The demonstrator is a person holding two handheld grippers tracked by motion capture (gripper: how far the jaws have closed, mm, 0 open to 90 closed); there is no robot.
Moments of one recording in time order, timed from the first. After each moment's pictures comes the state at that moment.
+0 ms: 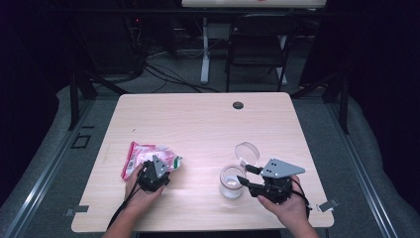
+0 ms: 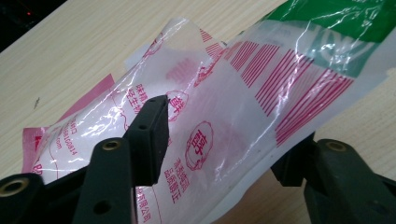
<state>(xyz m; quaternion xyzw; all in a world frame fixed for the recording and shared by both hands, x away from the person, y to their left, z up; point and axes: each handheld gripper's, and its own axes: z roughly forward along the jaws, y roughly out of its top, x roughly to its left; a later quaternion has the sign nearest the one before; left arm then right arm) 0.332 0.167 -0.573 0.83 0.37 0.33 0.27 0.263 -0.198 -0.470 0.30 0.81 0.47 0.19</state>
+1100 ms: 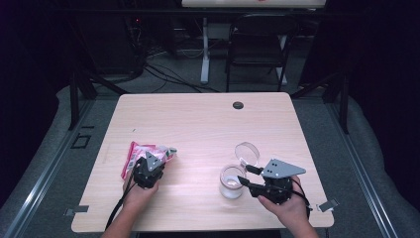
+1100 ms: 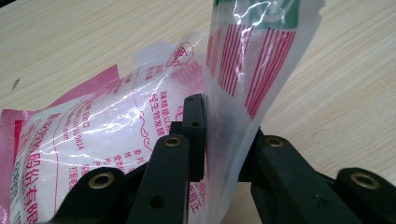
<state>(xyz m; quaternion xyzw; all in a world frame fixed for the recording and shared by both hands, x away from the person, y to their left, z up) 0.340 0.182 -0.568 0.81 0.42 0.28 0.31 0.262 -0.199 -0.471 0.30 0.80 0.47 0.19</state>
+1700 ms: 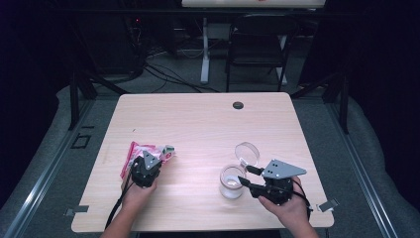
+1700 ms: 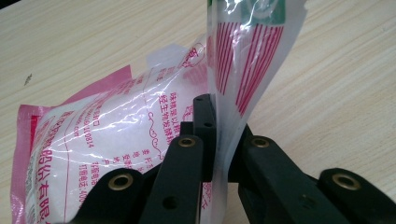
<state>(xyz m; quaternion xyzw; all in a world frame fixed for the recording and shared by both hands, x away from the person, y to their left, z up) 0.341 0.187 -0.564 0.80 0.43 0.29 0.31 0.261 -0.200 -0.471 0.31 0.80 0.47 0.19</state>
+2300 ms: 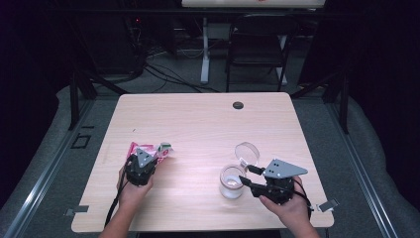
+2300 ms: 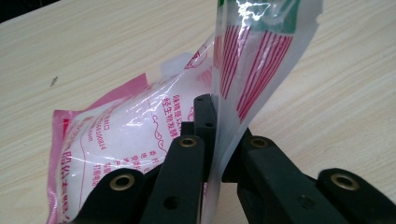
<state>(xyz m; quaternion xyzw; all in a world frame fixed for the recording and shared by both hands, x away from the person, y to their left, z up) 0.338 0.198 -0.548 0.78 0.45 0.29 0.33 0.262 -0.203 -0.471 0.31 0.80 0.47 0.20</state>
